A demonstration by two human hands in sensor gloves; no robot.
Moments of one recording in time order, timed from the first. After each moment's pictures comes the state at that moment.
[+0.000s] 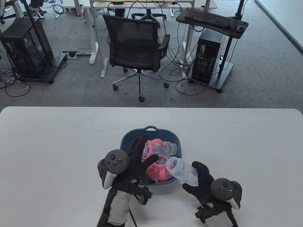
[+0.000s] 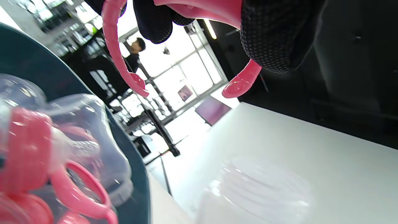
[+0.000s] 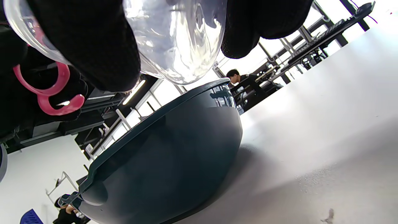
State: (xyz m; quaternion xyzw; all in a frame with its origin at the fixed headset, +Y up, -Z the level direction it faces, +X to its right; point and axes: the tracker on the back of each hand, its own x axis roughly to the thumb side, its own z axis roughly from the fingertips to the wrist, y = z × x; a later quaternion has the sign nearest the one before) left_hand -0.124 -0.637 -0.351 0.05 -0.11 0.47 0.87; right_hand 0.202 -0.725 -0.318 0.17 -0.10 0.91 0.37
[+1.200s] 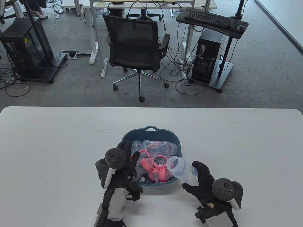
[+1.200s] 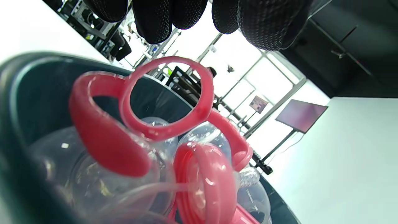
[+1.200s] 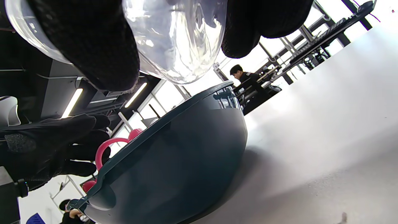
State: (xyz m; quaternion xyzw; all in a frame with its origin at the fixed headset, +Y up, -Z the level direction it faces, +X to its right) left_hand -0.150 -0.671 -0.368 0.03 0.05 0.35 0.93; right_hand 0.202 -0.723 -0.316 0.17 -0.10 0.90 0.38
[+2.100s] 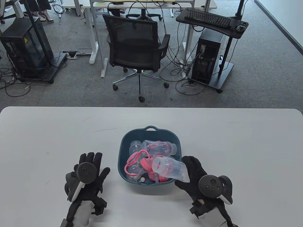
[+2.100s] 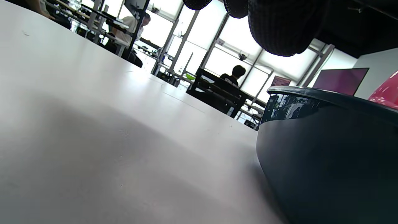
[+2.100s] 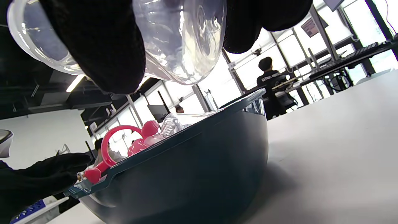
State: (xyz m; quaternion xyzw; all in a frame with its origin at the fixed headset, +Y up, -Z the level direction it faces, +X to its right) left_hand -0.260 -0.730 -0.346 0.00 0.08 0.23 0.97; right_hand 0.158 -0.692 -0.323 0.21 -0.11 0.93 0.28
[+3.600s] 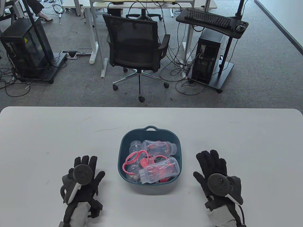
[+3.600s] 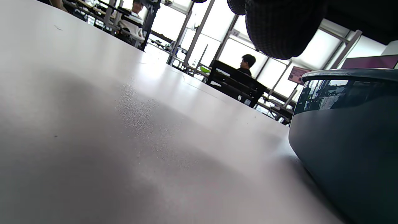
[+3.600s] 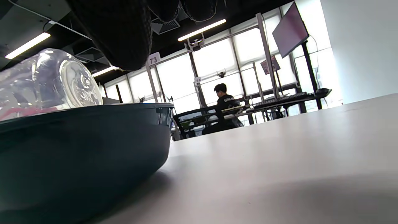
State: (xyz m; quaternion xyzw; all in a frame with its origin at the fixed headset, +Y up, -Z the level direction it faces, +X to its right) left_hand -0.275 -0.741 -0.342 -0.02 0.11 0.22 0.97; right_hand 0.217 -0.711 -0.330 0.11 -0.14 0.97 0.17
